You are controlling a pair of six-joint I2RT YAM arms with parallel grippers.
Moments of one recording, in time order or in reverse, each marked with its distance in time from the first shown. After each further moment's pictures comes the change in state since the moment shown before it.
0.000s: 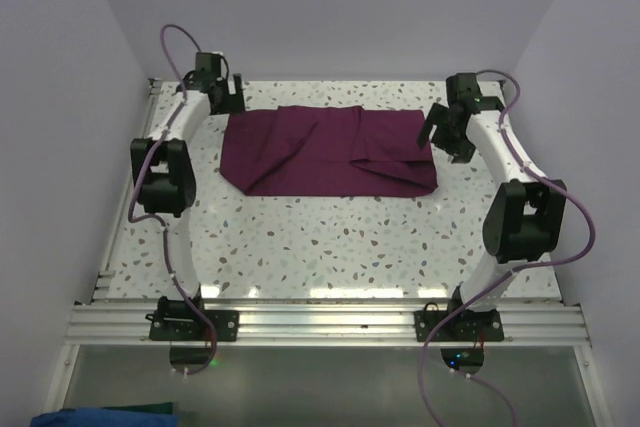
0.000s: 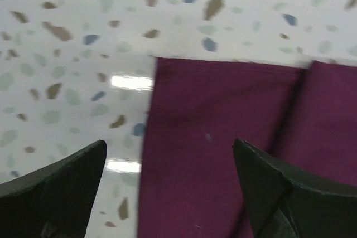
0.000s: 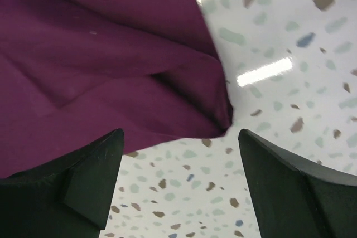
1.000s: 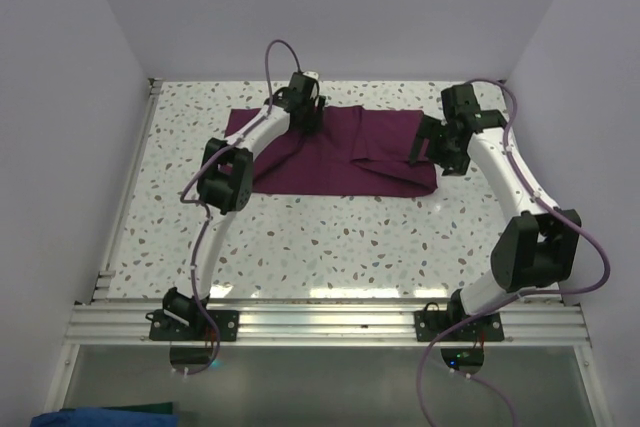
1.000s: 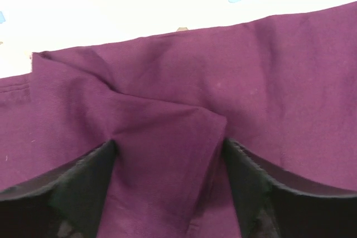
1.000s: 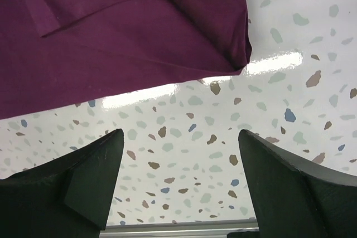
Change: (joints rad) left arm -0.396 0.323 0.290 0.026 -0.010 -0.014; right arm 0.077 -0.184 -0.098 -0.031 -0.117 -0.039
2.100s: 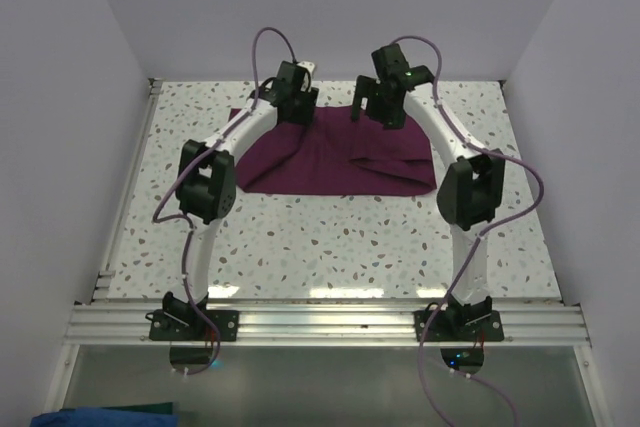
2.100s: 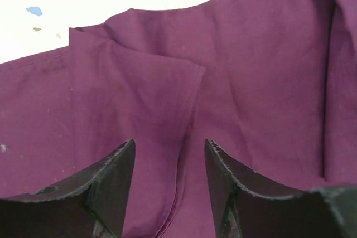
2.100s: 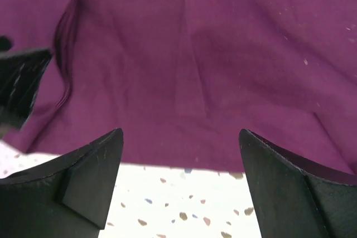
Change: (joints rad) left arm 0.003 -0.258 -0.184 -0.040 0.076 0.036; right arm 0.220 0.508 0.647 -0.010 0.003 0.042
